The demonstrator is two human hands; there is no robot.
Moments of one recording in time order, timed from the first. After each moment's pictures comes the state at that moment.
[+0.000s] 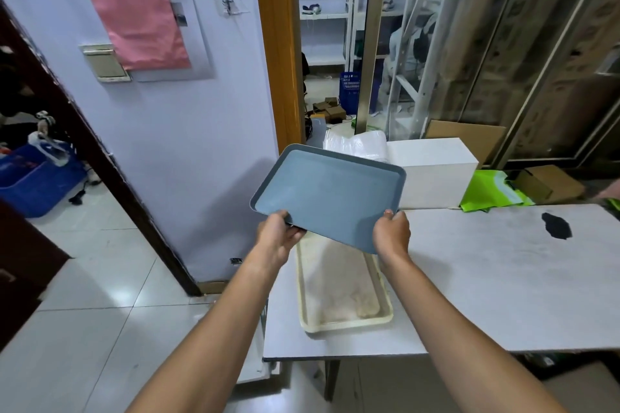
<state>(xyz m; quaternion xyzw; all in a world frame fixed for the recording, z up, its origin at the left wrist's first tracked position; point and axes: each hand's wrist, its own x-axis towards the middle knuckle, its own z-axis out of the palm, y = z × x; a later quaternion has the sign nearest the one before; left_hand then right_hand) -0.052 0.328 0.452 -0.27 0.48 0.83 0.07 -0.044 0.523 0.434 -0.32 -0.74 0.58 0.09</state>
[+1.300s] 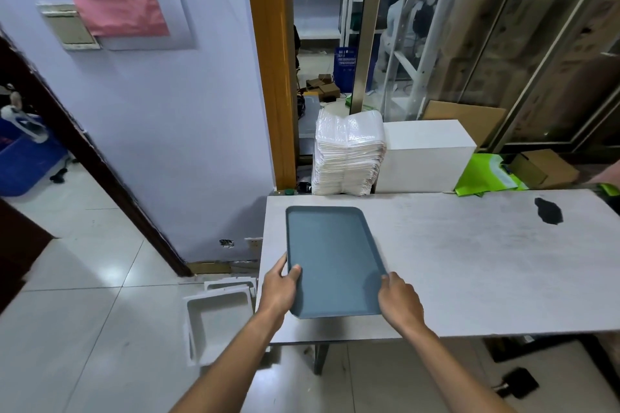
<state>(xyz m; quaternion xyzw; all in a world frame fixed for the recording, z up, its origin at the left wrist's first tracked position) 0.014 0.336 0.328 -0.21 0.72 0.64 0.12 0.039 0.567 0.306 -0.22 -0.93 0.29 -0.11</state>
